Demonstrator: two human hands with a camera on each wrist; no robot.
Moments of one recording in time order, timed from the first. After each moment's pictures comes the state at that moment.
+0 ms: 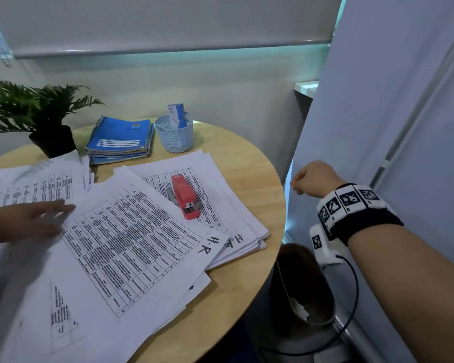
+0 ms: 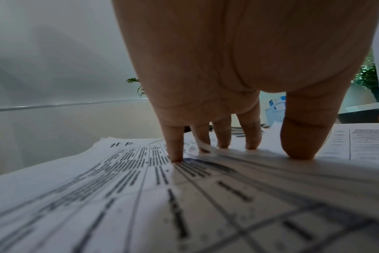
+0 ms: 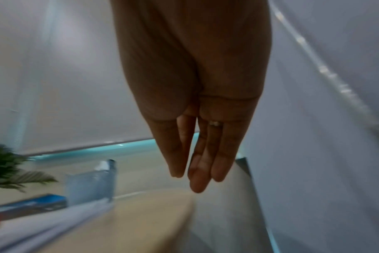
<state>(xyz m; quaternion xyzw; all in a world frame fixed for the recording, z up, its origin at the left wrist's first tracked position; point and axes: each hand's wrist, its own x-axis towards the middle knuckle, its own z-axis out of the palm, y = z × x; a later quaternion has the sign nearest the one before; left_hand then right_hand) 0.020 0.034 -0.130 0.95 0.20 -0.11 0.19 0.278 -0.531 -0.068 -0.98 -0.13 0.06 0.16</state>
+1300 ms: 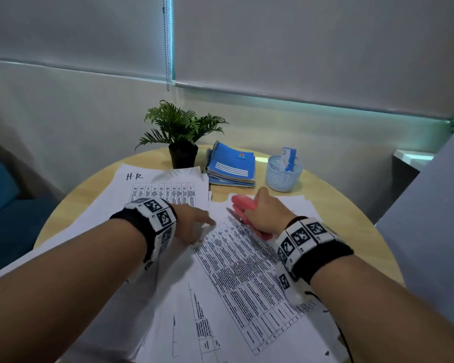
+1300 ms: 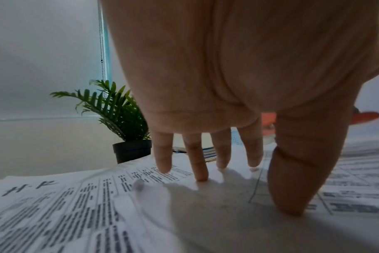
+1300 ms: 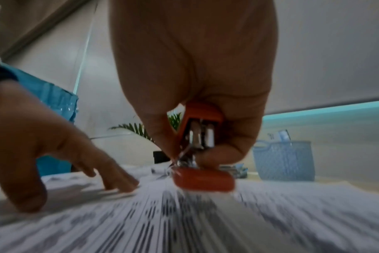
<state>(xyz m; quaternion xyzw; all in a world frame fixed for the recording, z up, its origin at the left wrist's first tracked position) 0.027 -0.086 -0.046 0.98 0.11 -0.19 0.03 0.151 -0.237 -0.037 -0.91 -0.33 0.16 0.19</state>
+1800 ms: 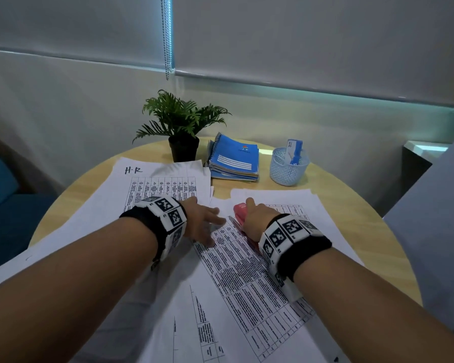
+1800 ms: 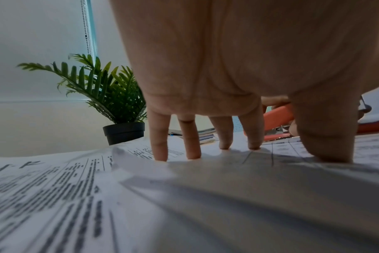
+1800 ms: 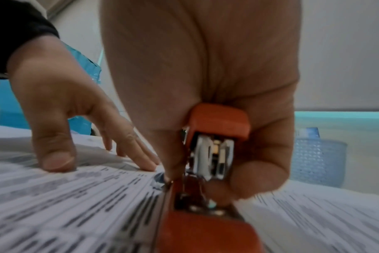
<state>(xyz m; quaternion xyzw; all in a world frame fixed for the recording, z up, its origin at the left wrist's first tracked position) 0.047 -0.091 -0.055 0.96 0.07 -0.25 -0.06 0.149 -0.211 -0.068 -0.93 -0.33 0.17 -0.01</state>
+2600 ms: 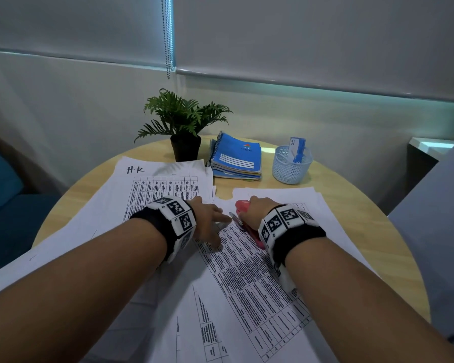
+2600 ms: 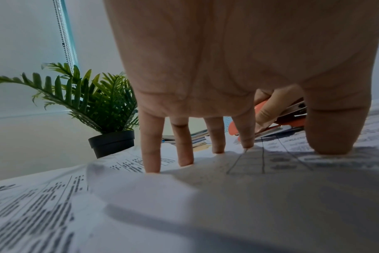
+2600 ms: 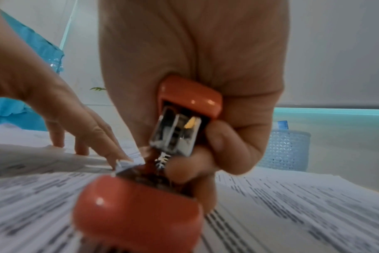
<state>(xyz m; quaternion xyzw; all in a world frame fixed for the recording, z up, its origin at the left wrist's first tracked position) 0.045 -0.111 -0.044 0.97 0.10 -0.23 -0.06 0.156 -0.205 -0.057 -0.89 -0.43 0.14 -0.11</state>
